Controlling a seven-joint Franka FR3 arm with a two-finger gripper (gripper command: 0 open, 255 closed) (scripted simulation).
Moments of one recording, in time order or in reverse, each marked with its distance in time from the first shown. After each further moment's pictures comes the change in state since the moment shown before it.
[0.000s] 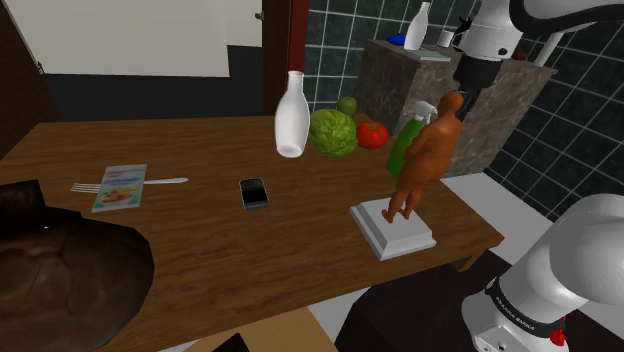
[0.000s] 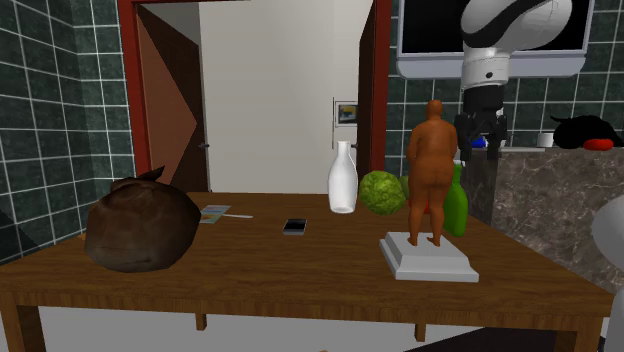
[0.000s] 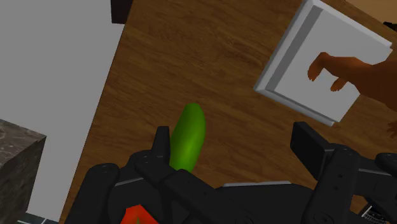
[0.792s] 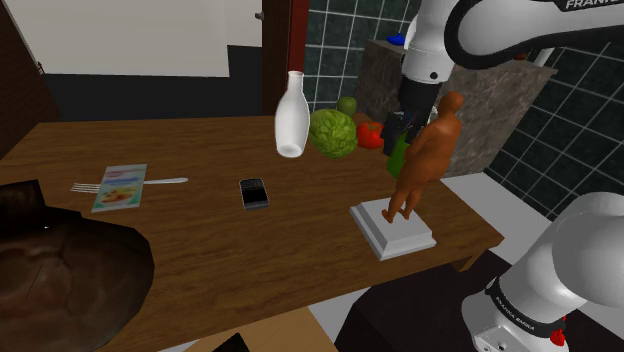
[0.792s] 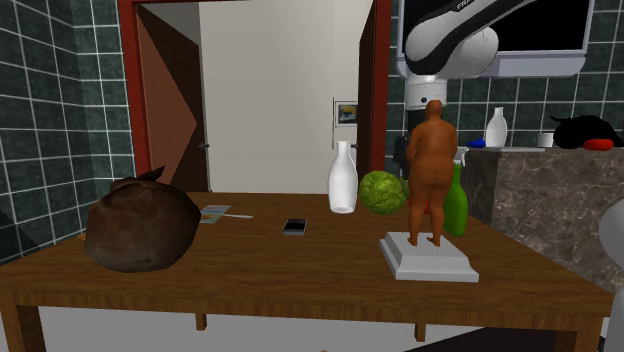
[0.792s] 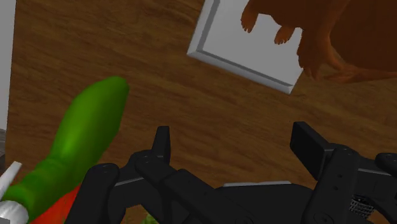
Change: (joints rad) arm 0.064 0.186 0.199 0.009 0.112 0.186 0.284
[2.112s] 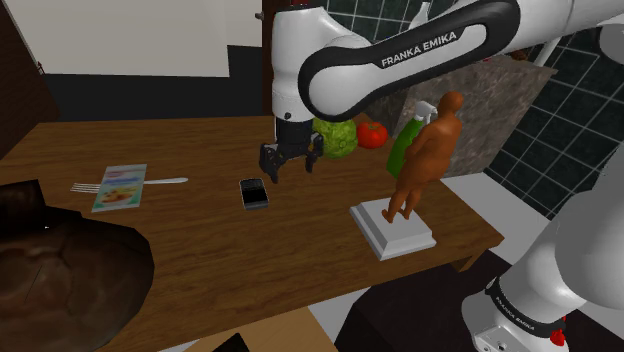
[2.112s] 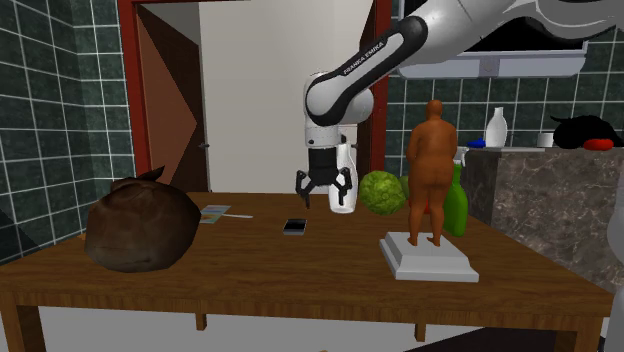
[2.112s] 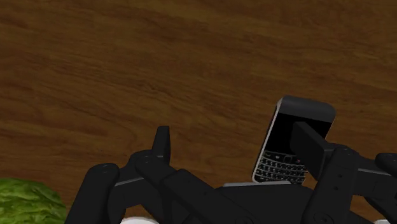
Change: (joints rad) arm 0.079 0.687 0.276 0.460 -0.159 0.212 0.607
